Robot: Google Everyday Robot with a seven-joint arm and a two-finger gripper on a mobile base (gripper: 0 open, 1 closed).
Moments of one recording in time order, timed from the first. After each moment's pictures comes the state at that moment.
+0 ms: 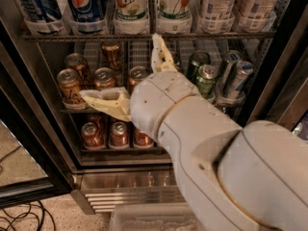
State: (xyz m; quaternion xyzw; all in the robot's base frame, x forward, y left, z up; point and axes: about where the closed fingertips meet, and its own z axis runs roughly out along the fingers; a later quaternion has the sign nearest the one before) arm 0.444 0.042 1.016 -0.33 0.62 0.09 0.70
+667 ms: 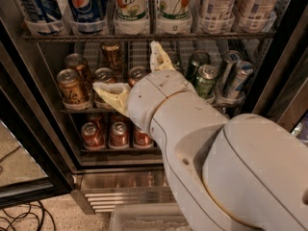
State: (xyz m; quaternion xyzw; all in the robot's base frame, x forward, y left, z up) arm 0.458 0.032 1.004 -0.31 0.67 0.04 0.67
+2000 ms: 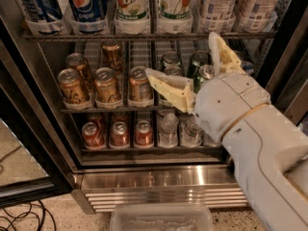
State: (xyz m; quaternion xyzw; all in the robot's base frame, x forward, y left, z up) arm 0.449 -0.060 1.029 -0.25 0.61 0.06 0.75
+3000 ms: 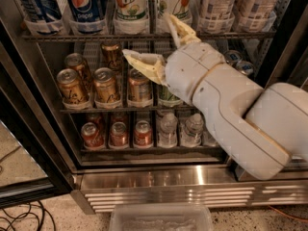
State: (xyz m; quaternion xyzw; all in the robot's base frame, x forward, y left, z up) arm 0.510 -0.006 1.034 -0.36 0.56 0.07 0.75
